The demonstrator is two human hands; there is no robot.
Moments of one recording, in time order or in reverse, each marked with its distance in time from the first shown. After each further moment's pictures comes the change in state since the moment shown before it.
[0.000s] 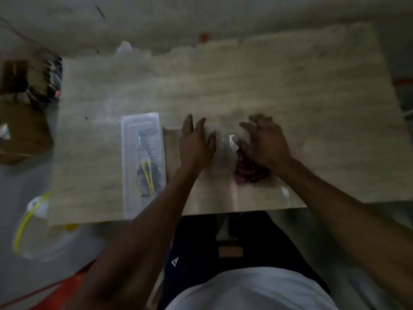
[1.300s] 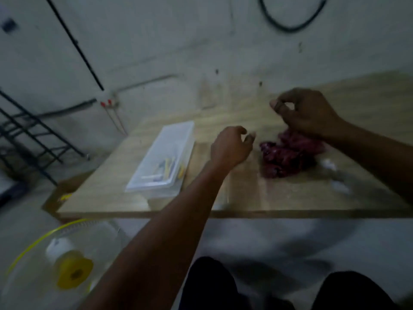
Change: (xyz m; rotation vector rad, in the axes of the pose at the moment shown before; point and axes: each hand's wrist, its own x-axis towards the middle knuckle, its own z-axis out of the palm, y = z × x) left_hand -0.052 0.002 0.051 0.119 0.325 0.252; right_hand -0.031 0.015 0.008 0.272 0.563 -0.379
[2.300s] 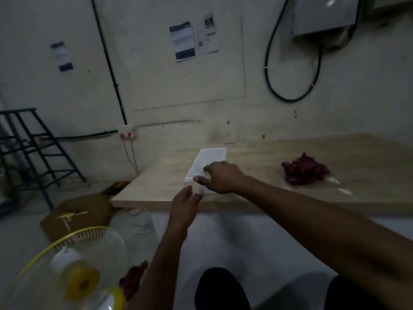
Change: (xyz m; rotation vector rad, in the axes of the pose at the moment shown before) left_hand -0.212 -0.162 -0.108 -0.831 0.230 -0.421; right_hand -0.067 -0.246 0.142 -0.333 -0.361 -0.230
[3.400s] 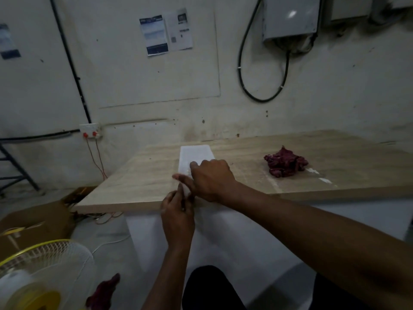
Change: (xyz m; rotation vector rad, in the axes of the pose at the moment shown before) left_hand 0.025 -0.072 0.033 0.305 0.278 0.602; right_hand -0.033 -0.031 0.002 -0.252 0.275 0.016
